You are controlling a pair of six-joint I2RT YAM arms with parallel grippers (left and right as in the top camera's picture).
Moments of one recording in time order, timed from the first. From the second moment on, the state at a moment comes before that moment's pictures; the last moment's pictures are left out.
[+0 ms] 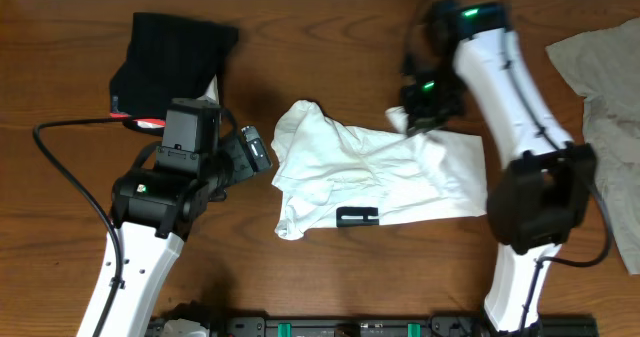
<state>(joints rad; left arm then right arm) -0.24 1.13 1.09 -0.95 0.04 -0.62 0.30 2.10 1.92 -1.53 -0.28 0.05</state>
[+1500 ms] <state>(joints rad) -0.24 1.13 1.09 -0.95 0.04 -0.62 0.08 1.95 1.67 -1.34 -0.26 -0.07</state>
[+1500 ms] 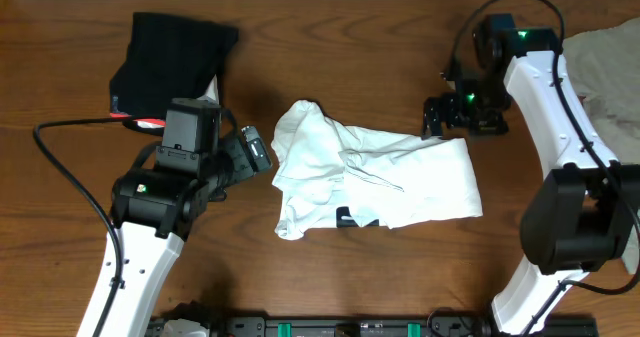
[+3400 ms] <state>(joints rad) -0.24 1.13 1.09 -0.95 0.04 -0.62 0.43 1.96 1.28 -0.68 -0.42 -0.82</state>
